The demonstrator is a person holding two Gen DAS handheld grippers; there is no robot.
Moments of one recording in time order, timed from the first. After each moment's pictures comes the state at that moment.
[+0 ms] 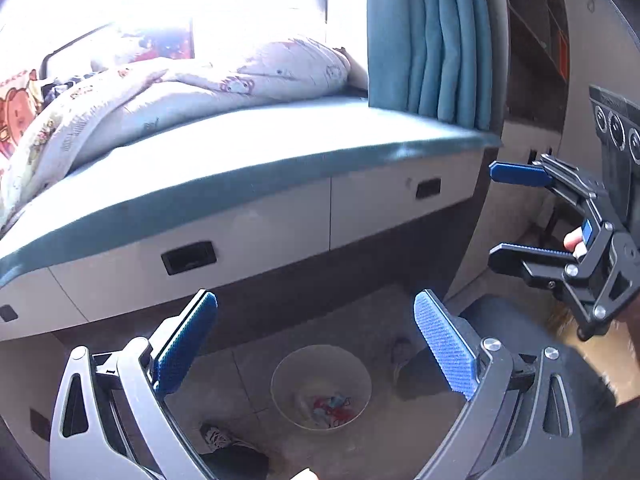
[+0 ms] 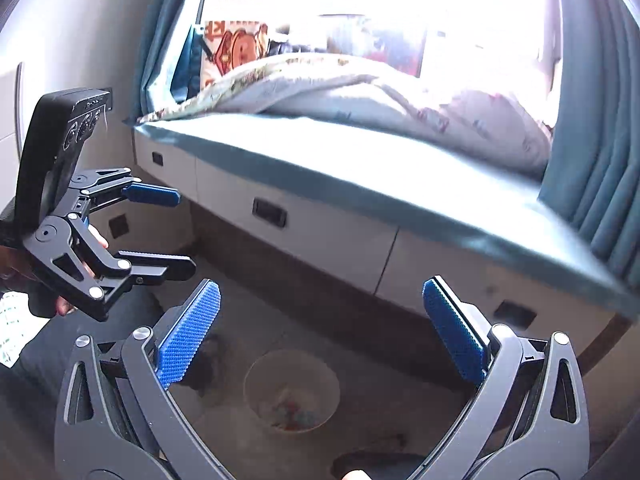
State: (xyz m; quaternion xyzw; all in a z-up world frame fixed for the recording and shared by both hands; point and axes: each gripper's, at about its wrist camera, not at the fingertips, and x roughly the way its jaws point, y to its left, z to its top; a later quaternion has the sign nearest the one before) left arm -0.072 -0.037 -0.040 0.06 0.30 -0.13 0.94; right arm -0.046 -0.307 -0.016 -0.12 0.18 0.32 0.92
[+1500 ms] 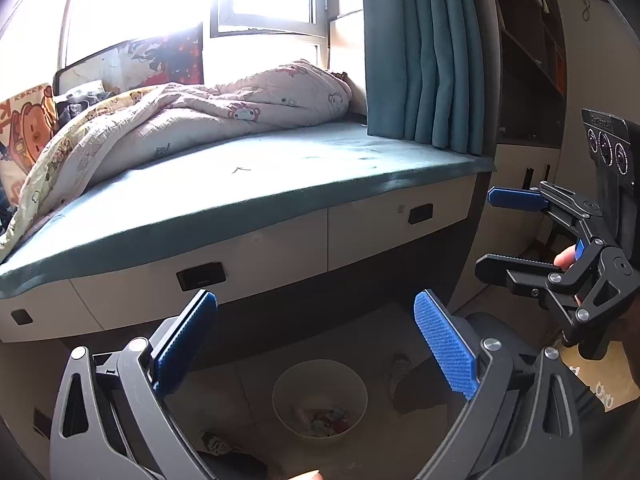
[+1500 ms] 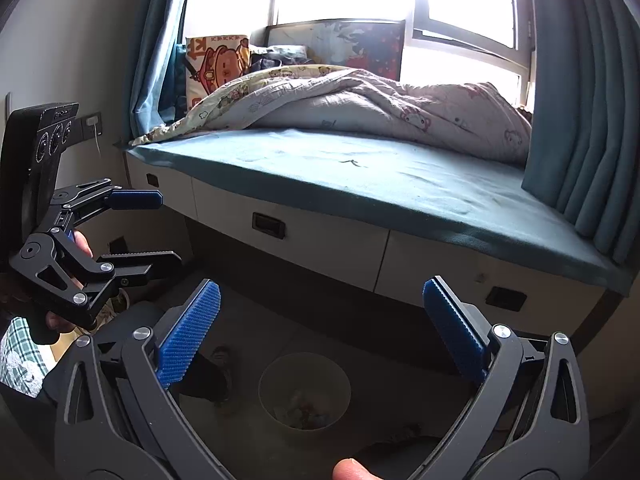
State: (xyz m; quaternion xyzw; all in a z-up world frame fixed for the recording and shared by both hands) left arm -0.107 -0.041 -0.010 0.06 0.27 -0.12 0.95; right arm -0.077 -0.310 0.004 -0.08 0.20 0.30 0.93
